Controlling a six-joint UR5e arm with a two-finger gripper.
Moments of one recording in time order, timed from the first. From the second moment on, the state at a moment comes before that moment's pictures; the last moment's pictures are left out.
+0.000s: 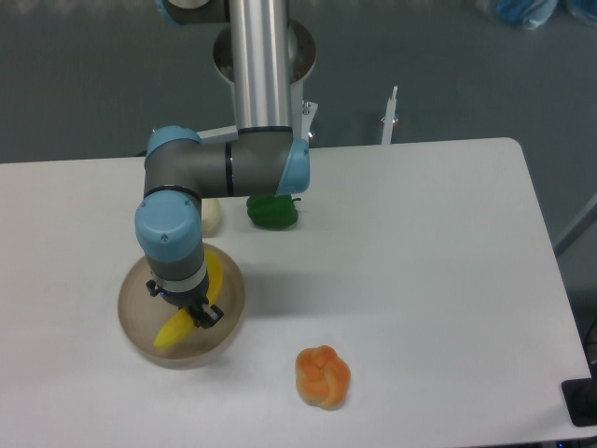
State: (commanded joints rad) arm 1.87 -2.08 -1.62 -0.95 1.52 0.77
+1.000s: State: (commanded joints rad) arm 2.19 -2.07 -1.46 -0.97 1.58 1.06
